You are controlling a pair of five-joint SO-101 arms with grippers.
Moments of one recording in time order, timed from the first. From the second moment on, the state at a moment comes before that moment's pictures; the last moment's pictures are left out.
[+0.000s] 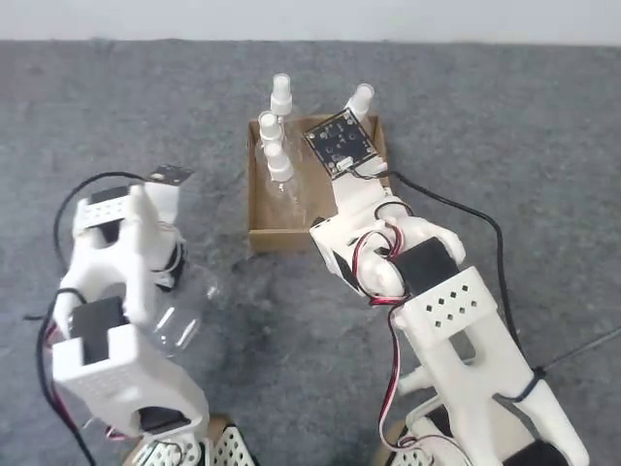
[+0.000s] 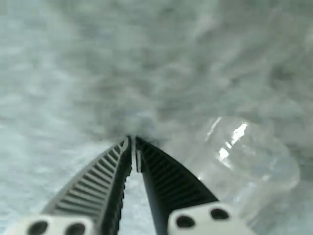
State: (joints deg) left arm -21.6 12.7 27.1 73.5 -24.7; right arm -33.1 -34.0 30.3 60.9 2.7
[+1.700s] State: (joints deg) left arm -19.5 -21.5 34.9 97.4 -33.8; right arm -30.8 -34.5 25.0 70.1 2.7
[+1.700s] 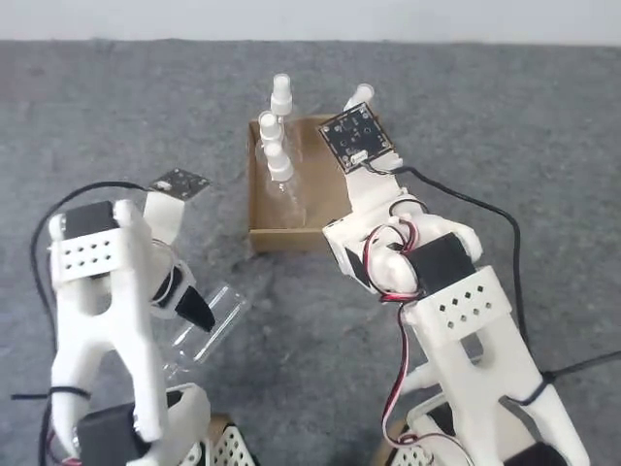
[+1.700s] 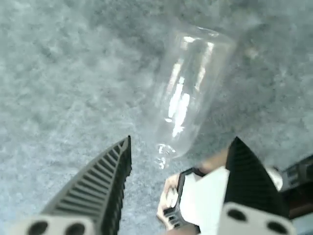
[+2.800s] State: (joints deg) left arm 11.4 -23.3 53.5 74.9 -36.7; right arm -30.4 -39.9 24.8 71.8 2.7
